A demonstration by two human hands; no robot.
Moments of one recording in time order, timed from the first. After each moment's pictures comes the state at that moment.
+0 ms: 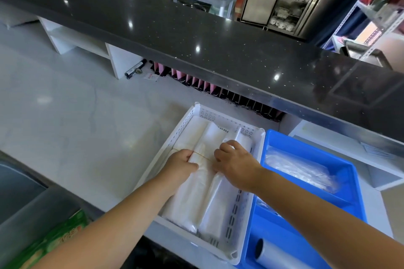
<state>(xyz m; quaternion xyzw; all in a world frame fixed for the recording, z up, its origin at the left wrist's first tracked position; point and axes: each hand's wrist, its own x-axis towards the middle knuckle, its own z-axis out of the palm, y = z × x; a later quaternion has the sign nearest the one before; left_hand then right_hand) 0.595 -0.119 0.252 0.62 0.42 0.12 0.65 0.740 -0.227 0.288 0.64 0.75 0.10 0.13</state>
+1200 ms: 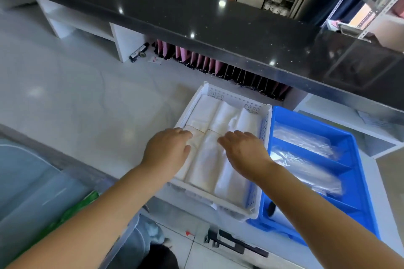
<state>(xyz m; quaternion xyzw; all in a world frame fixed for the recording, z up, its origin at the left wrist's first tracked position) 0.506 -0.113 0.276 0.94 0.28 0.14 0.15 0.669 -0.246 0.289 0.76 0.64 0.09 0.07</state>
